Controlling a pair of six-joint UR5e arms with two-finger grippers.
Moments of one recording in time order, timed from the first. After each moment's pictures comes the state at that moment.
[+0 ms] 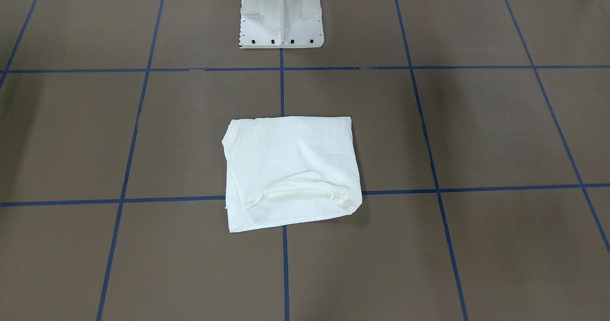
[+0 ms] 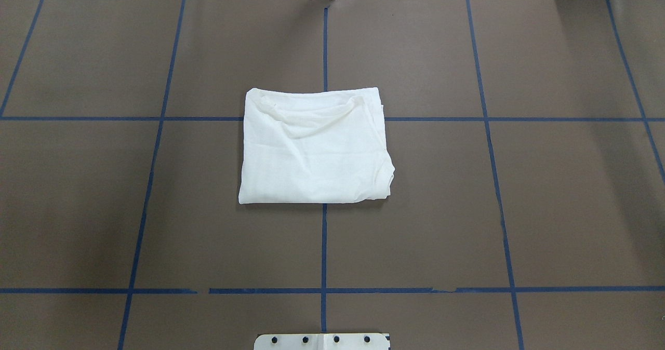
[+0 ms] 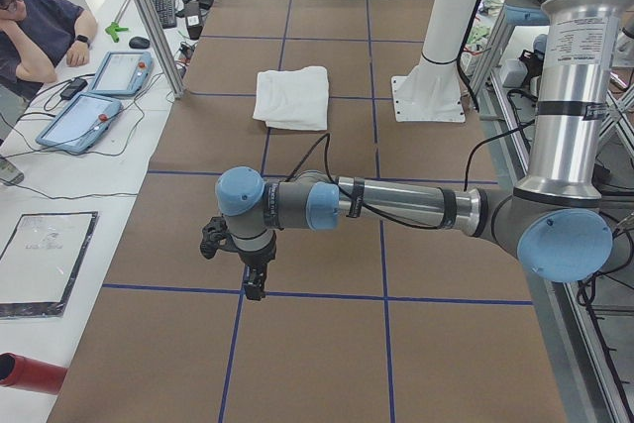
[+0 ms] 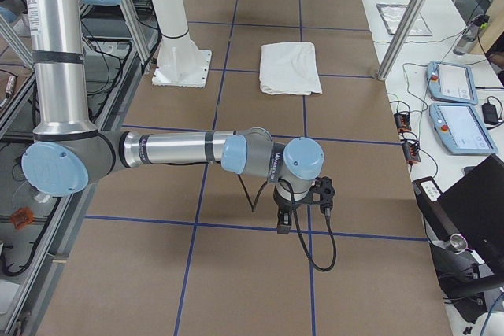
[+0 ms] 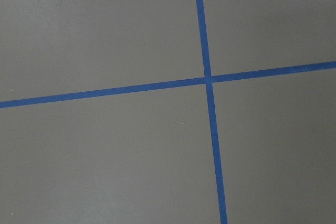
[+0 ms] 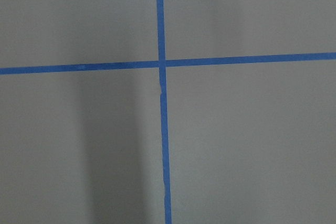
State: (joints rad) left arm -1.56 -1.62 -1.62 -1.47 -2.28 0.11; right arm 1.64 -1.56 1.65 -1.79 2.36 -0.09
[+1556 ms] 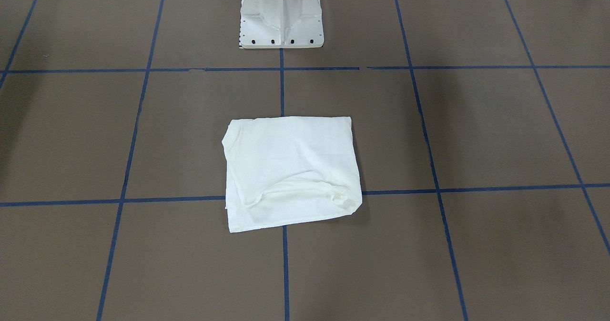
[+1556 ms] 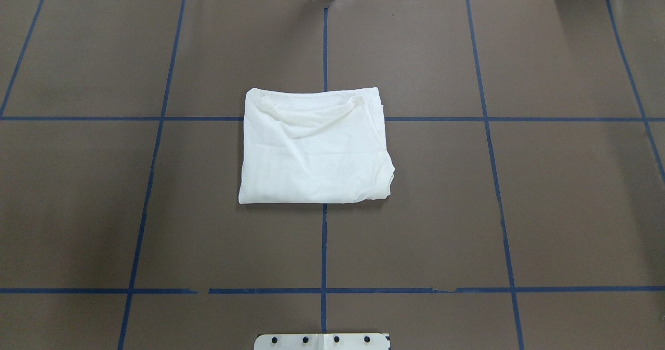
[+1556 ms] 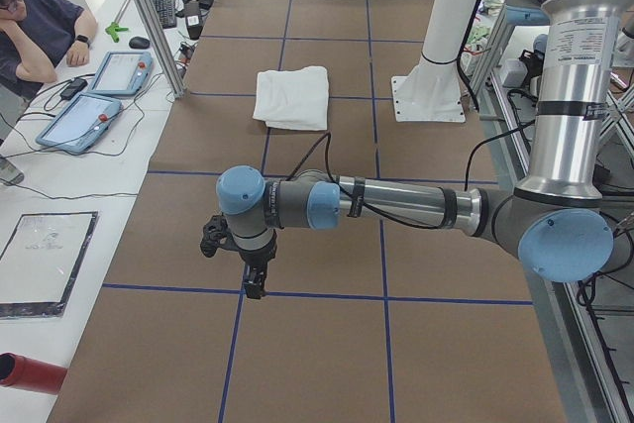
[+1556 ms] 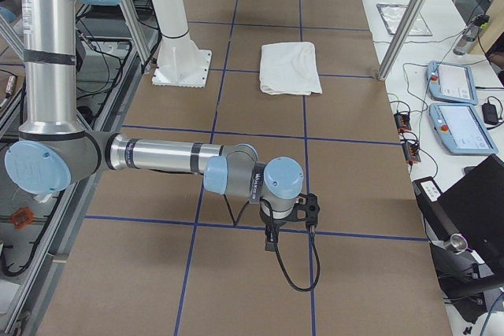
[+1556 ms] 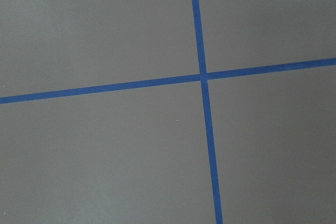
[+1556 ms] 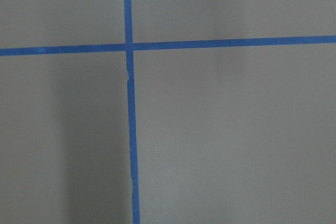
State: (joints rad) left arm -1.56 -1.62 -1.62 -1.48 -2.29 0.11; right arm 1.64 -1.63 1.61 -1.66 2.34 -0.07
